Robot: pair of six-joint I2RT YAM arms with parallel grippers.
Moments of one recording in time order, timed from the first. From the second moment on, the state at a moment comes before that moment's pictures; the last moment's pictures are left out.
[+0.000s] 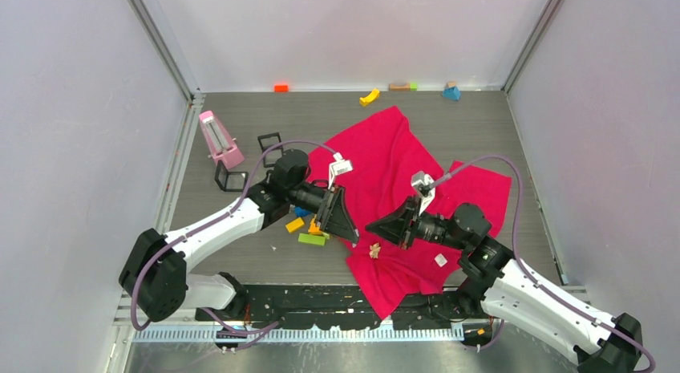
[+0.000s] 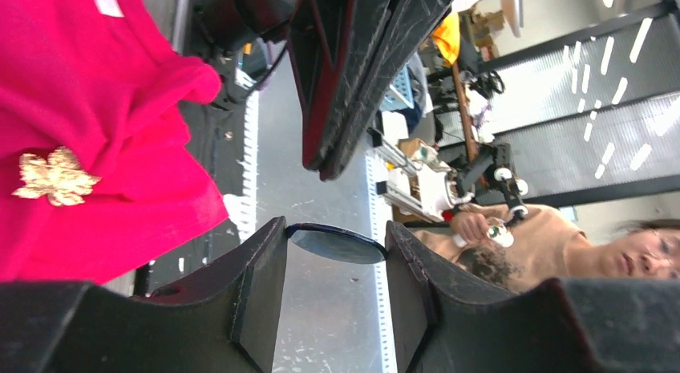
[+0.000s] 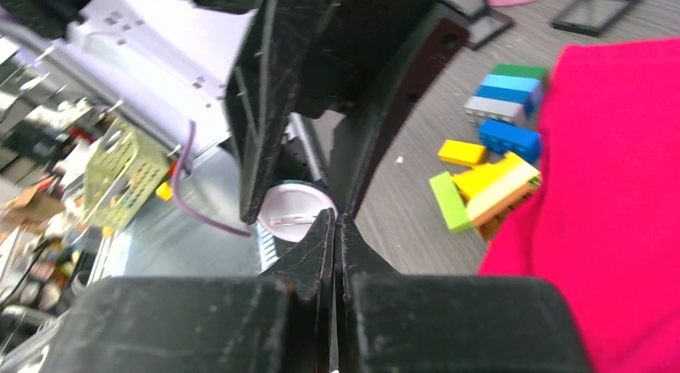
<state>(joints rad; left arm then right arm) -0.70 1.29 0.82 0.10 1.23 -0.68 0.77 0.60 0.39 0.28 -0.51 0.54</state>
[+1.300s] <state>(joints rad) -0.71 1.13 0.51 0.84 0.47 -0.65 0.78 0.90 0.23 0.83 0.01 1.77</state>
